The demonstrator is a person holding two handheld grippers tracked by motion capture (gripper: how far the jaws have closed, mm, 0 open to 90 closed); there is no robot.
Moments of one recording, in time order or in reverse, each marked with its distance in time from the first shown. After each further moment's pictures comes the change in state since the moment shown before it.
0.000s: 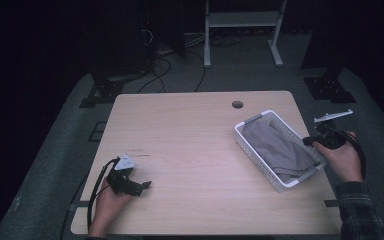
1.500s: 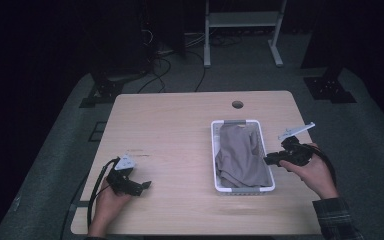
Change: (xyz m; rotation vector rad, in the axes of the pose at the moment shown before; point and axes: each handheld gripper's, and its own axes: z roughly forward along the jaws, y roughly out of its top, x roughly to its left) left arm 0.000 0.000 0.000 -0.001 0.000 0.000; right arm 0.109 0.001 0.003 0.005 0.334 -0.188
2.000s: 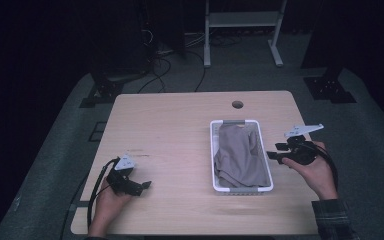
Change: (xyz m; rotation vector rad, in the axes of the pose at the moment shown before) left arm 0.000 0.000 0.000 -0.001 0.000 -0.001; right arm -0.010 -0.006 -0.007 -0.132 -0.156 -0.014
